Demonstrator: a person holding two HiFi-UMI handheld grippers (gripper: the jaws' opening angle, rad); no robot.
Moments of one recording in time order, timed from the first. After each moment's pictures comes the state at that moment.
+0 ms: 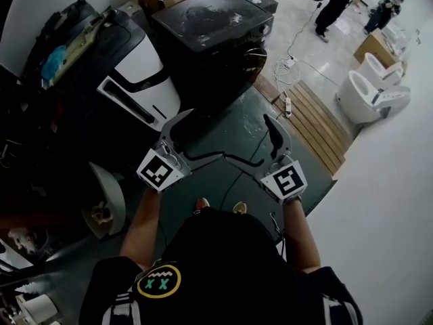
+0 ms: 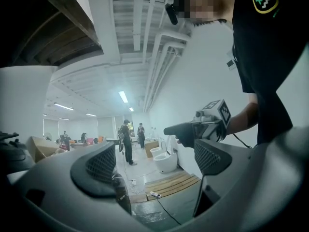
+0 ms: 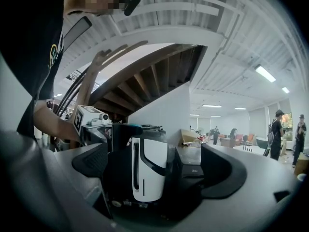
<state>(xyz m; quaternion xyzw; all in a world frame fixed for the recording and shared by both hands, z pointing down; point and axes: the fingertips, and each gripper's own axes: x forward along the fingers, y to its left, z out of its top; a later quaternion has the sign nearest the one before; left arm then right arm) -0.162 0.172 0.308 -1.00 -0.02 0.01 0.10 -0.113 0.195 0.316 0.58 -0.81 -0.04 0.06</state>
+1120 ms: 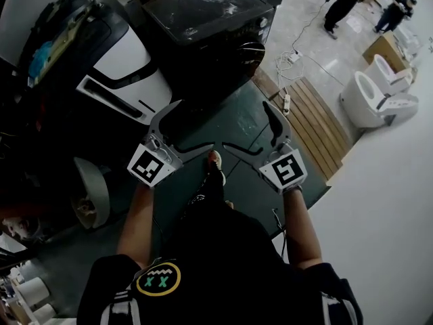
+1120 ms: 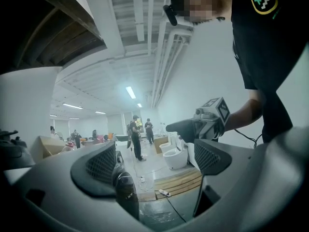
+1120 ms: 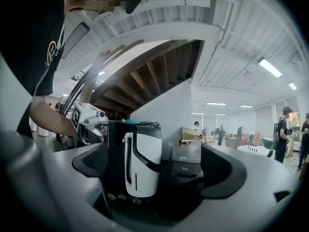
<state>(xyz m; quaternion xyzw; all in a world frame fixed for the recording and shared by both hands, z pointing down) -0.066 0.136 0.334 -0.99 0.04 -0.01 0.10 0.001 0.159 0.342 0.55 -0.83 -0.04 0.06</state>
